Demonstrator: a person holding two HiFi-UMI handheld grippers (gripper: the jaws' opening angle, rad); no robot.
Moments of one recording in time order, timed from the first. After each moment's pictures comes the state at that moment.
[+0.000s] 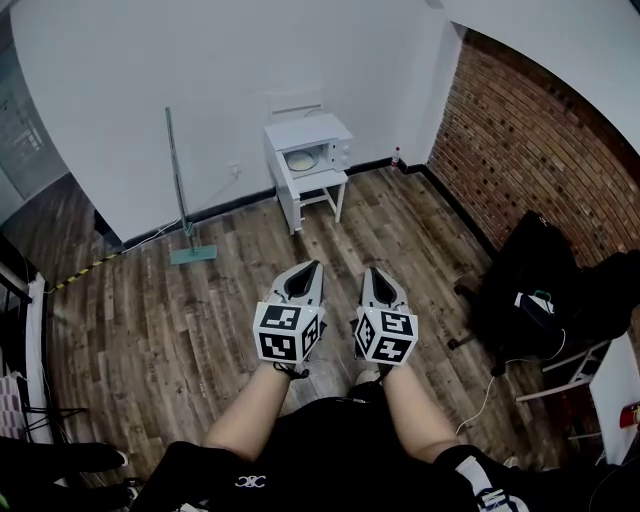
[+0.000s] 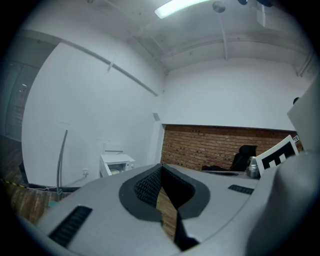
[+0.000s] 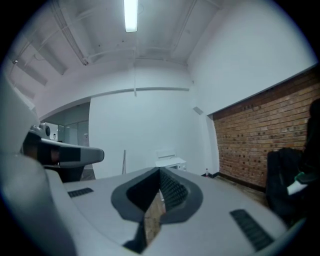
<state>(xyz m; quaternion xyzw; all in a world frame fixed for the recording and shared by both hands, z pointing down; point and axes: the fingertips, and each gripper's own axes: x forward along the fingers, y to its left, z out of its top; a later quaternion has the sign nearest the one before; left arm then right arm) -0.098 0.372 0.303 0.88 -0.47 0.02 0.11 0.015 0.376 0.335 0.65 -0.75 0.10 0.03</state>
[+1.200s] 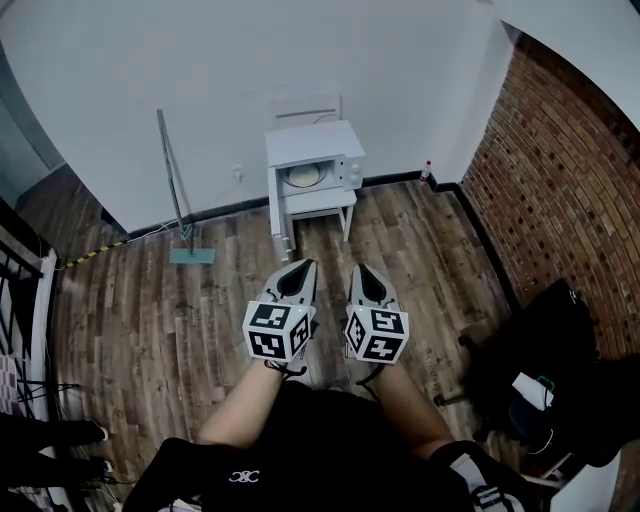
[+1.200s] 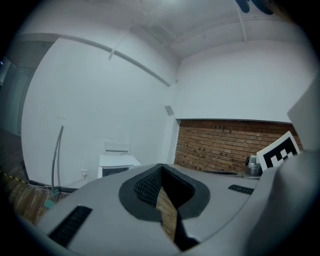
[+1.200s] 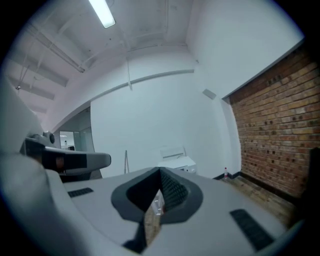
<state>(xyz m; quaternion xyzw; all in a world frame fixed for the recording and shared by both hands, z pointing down) 0.042 0.106 0.325 0.83 -0.54 0.03 0.13 0.140 0.093 0.355 0.56 -0.82 0.14 0.03</state>
